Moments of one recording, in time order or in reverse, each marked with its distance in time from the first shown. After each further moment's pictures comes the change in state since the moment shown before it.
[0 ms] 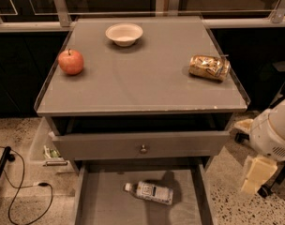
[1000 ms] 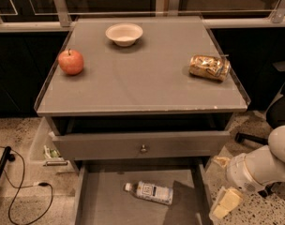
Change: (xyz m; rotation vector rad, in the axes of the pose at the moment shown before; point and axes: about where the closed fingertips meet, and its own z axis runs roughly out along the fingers) arm 0.020 0.025 0.158 -0.150 -0.271 0.104
